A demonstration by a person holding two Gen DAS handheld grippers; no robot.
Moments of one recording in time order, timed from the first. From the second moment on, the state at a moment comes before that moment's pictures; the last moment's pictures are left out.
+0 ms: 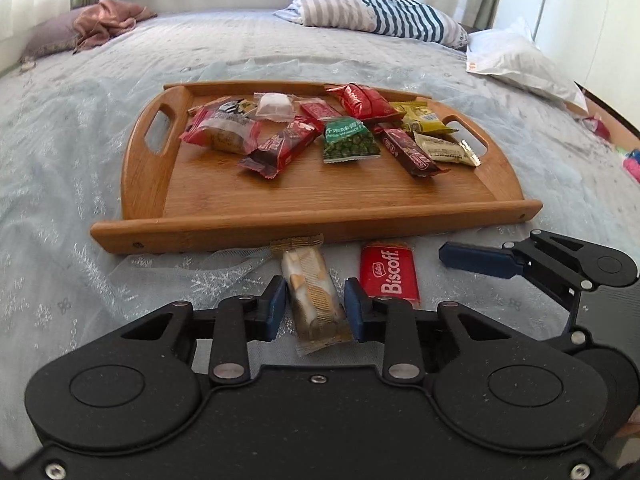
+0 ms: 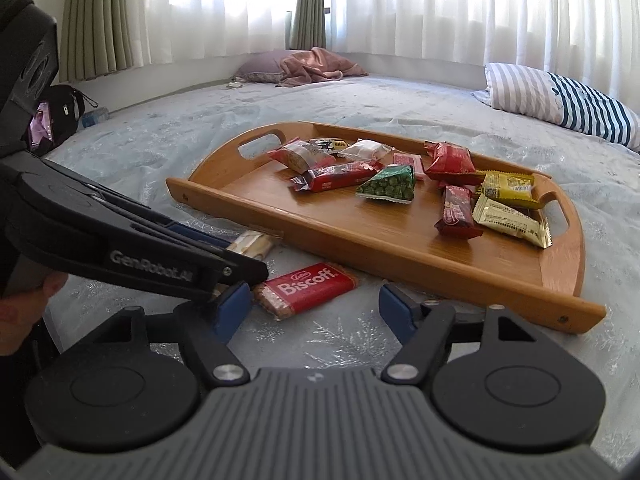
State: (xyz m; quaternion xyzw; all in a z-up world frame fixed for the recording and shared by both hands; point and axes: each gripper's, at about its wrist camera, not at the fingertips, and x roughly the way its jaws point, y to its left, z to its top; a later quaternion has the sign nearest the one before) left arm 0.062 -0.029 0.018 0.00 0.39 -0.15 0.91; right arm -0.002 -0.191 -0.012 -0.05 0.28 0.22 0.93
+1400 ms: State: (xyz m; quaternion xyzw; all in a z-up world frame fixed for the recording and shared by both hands) left arm 0.057 0.013 0.036 -0.05 0.36 -0.11 0.93; right arm -0.007 -0.150 -0.010 -0.02 0.28 -0.01 0.96
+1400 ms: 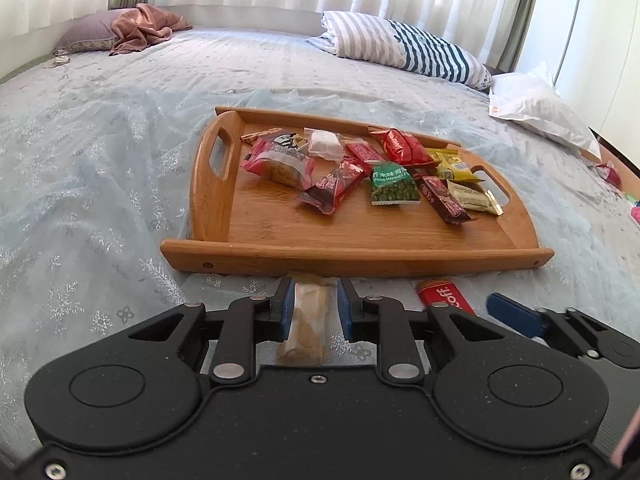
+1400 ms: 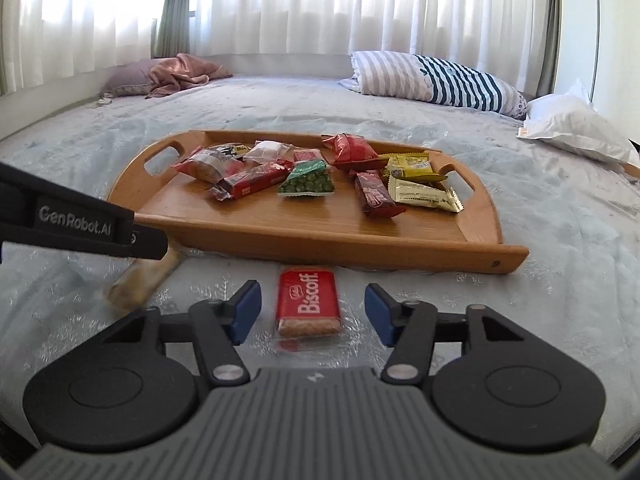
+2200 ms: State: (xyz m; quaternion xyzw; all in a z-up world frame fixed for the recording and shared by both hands) left arm 0.040 0.000 0.032 -0.01 0.35 -0.12 0.93; right arm -0.028 -0.153 0.000 -0.03 0.25 0.01 0.97
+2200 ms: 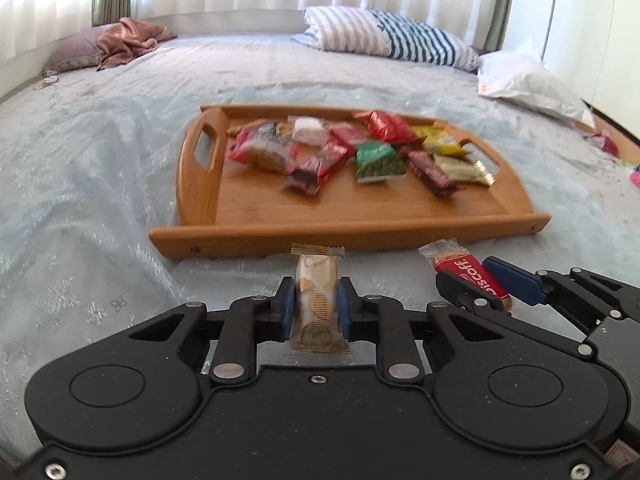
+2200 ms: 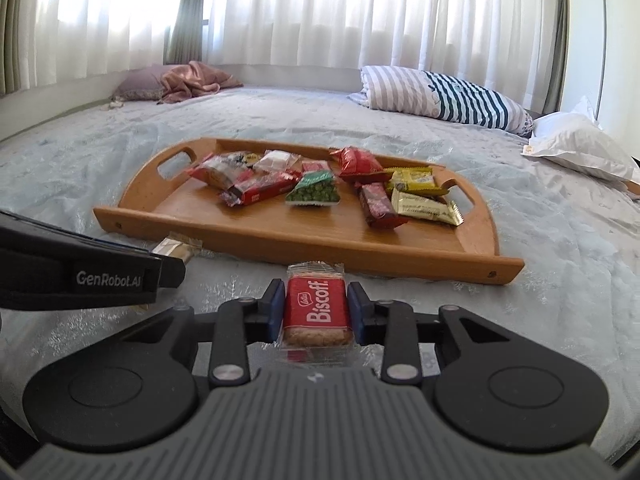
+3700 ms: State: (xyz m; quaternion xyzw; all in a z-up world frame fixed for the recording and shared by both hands) left arm 0.158 0.018 0.032 -0.05 0.36 -0.08 0.93; right arm 0.090 -0.153 0.004 0.04 0.27 0.05 0.96
